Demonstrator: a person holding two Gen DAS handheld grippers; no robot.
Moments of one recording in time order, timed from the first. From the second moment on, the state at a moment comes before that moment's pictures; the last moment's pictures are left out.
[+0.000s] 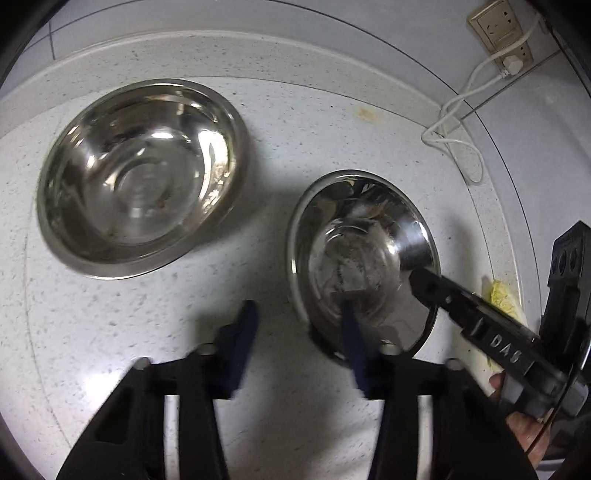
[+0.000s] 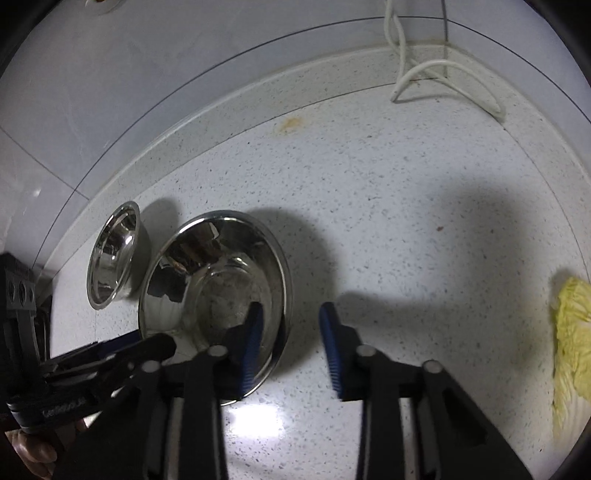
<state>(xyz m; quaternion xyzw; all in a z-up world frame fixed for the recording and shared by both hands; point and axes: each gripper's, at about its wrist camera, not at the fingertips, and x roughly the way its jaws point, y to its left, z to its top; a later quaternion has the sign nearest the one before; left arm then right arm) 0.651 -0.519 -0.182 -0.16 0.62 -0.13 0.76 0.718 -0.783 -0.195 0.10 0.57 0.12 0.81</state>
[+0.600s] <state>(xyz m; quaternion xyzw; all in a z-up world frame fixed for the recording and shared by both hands) 0.619 -0.495 -0.122 -0.22 0.61 -0.19 0.74 0.654 -0.767 -0.120 0.10 0.54 0.11 0.83</state>
